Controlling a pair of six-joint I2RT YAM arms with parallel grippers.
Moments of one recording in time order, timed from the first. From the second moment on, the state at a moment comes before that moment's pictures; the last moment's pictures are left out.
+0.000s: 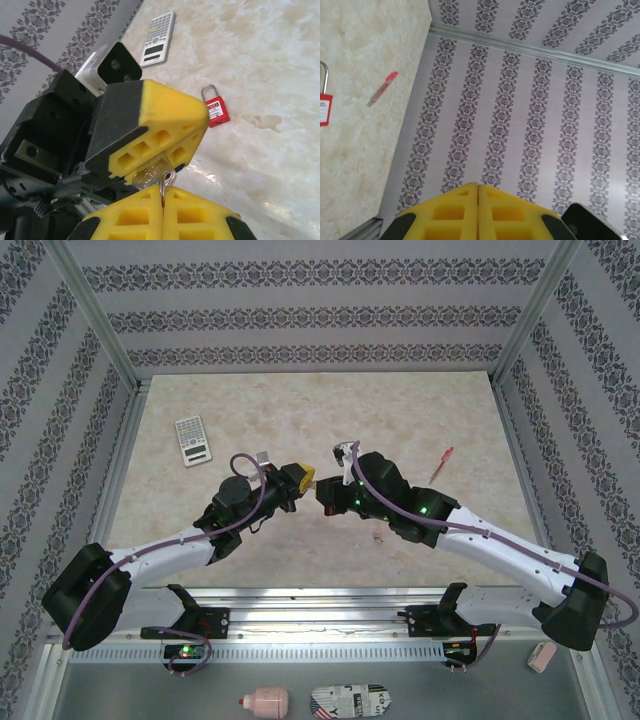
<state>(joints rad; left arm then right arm) -0.69 1.23 0.50 0.71 0.17 -1.76 0.93 1.14 0.99 -0.37 -0.02 0.67</state>
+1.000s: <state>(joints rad) -0.68 1.26 0.67 0.58 0.30 -1.19 0.70 1.06 0.73 0.14 -0.43 1.06</state>
